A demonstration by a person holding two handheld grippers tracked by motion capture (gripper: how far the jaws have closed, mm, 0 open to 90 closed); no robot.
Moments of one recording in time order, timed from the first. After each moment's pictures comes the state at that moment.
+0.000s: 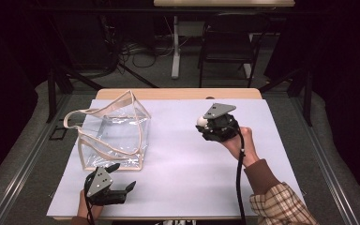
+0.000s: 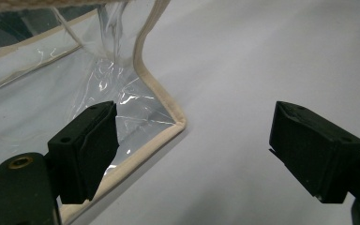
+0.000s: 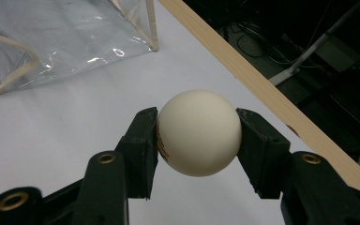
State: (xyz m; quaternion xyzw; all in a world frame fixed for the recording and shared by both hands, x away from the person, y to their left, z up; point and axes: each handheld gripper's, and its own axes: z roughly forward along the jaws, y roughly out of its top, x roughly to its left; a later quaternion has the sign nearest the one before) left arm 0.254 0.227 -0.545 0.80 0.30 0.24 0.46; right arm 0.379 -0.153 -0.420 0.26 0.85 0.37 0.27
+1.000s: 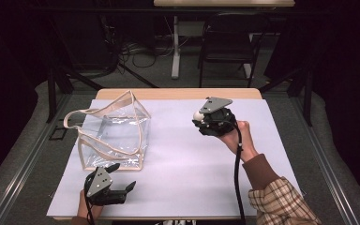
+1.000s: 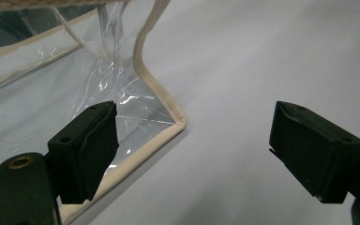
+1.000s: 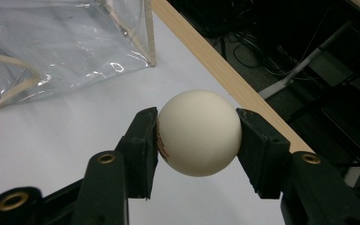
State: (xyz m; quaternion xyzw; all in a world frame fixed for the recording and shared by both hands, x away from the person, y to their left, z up) left arm 0.254 0.228 -0.545 0.80 0.30 0.24 0.45; right arm 0.383 -0.142 -0.401 0.24 0.85 0.37 0.29
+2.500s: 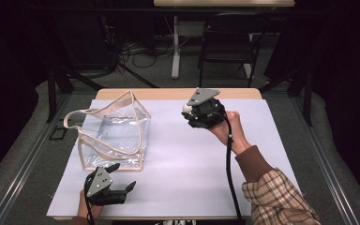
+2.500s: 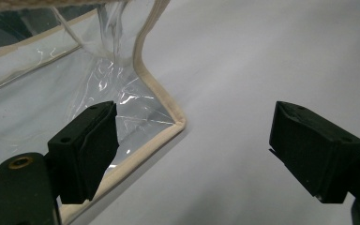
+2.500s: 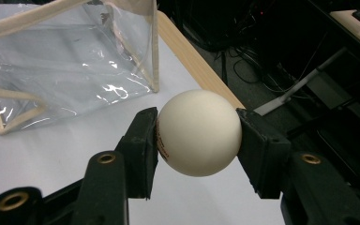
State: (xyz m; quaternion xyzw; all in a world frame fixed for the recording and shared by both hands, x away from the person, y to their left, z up) left arm 0.254 0.228 -0.545 0.81 0.29 0.24 0.45; right arm 0.391 -0.112 -0.376 0.21 0.85 0.37 0.30
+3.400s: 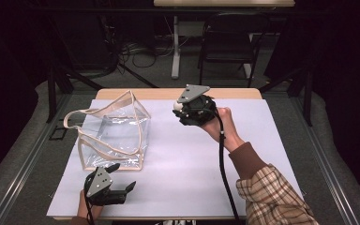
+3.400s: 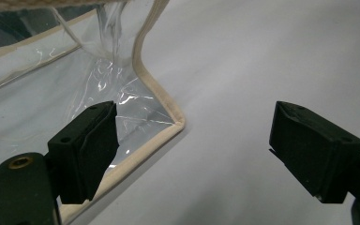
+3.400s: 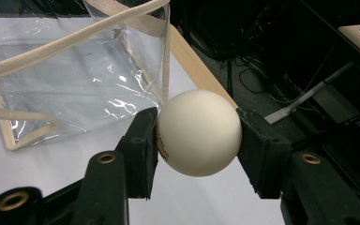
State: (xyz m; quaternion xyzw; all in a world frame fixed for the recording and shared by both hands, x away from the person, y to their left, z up) left arm 0.254 0.228 -0.545 0.81 0.29 0.24 0.46; right arm 0.393 -0.089 -0.366 0.19 0.85 0.38 0.30
